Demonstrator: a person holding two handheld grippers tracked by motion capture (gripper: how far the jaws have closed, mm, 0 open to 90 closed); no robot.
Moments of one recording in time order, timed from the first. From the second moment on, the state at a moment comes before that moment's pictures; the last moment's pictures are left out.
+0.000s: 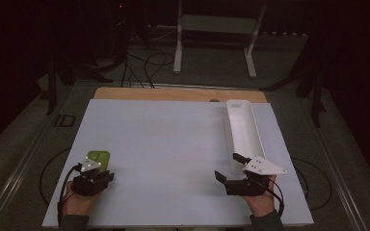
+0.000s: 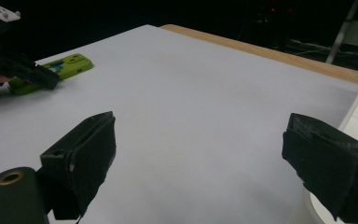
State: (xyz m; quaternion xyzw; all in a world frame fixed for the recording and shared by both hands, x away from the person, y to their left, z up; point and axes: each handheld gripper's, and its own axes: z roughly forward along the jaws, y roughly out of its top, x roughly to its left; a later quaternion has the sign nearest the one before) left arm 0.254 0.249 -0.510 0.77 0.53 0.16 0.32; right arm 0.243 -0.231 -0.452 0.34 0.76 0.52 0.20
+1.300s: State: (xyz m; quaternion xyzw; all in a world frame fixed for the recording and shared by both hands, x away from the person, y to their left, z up) left arm 0.214 0.264 -0.456 0.74 0.38 0.27 0.49; right arm 0.243 -0.241 -0.453 0.34 0.74 0.54 0.21
